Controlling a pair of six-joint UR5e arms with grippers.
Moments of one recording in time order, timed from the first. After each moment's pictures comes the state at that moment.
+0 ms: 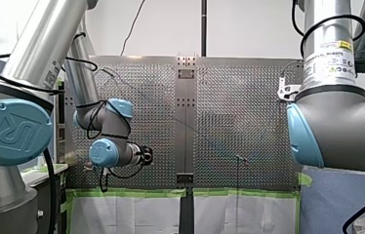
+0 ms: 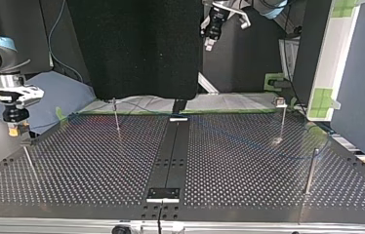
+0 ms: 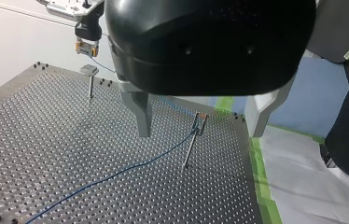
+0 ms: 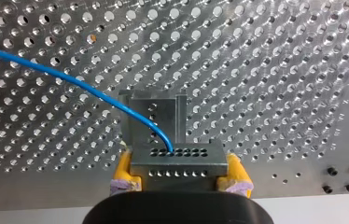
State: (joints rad) left arm -0.61 -1.93 -2.49 -2.07 -1.85 -1.76; right arm 1.47 -1.16 1.58 -0.46 1.13 1.64
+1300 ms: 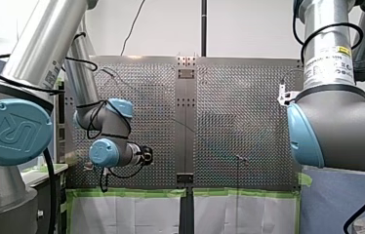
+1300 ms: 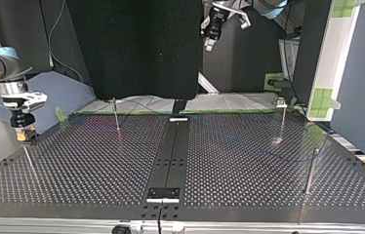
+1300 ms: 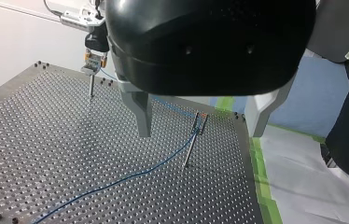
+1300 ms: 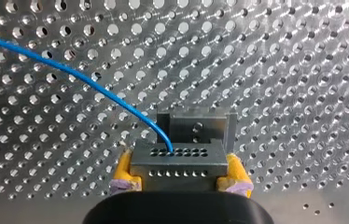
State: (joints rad) left arm -0.61 -1.93 -2.48 -2.07 -1.85 -1.76; right arm 1.47 -1.06 1.50 -0.49 1.05 1.64
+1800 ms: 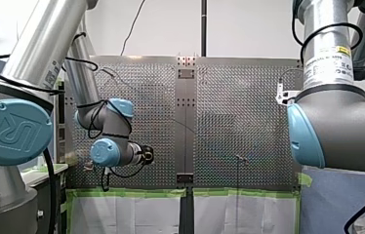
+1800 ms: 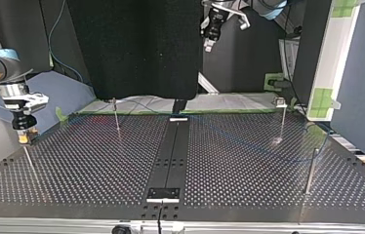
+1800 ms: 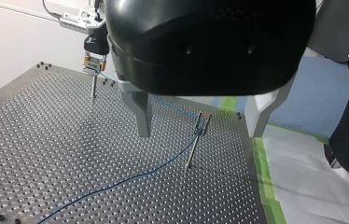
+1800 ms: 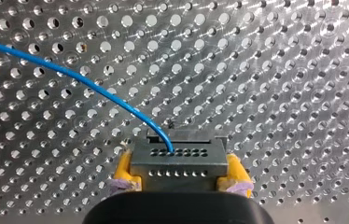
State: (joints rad) left arm -0.61 -1.93 -2.48 -2.07 -1.85 -1.76; right arm 1.48 -1.05 1.48 -0.48 1.04 1.64
